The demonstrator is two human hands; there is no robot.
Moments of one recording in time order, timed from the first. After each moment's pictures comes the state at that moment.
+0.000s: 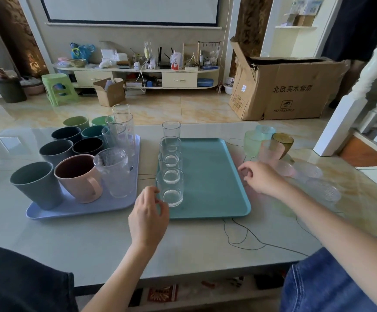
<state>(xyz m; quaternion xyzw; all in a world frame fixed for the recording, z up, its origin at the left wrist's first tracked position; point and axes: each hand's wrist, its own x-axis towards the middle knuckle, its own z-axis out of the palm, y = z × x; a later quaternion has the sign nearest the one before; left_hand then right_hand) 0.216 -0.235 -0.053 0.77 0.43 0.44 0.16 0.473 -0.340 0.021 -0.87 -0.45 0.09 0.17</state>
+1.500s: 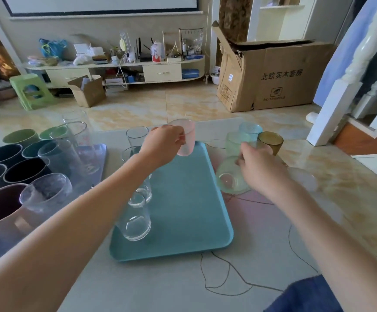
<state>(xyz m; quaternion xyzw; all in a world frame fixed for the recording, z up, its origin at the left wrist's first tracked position) 0.414 -0.130 0.056 0.94 0.26 0.21 0.07 0.518 -0.332 0.059 -0.89 -0.42 -0.02 0.15</state>
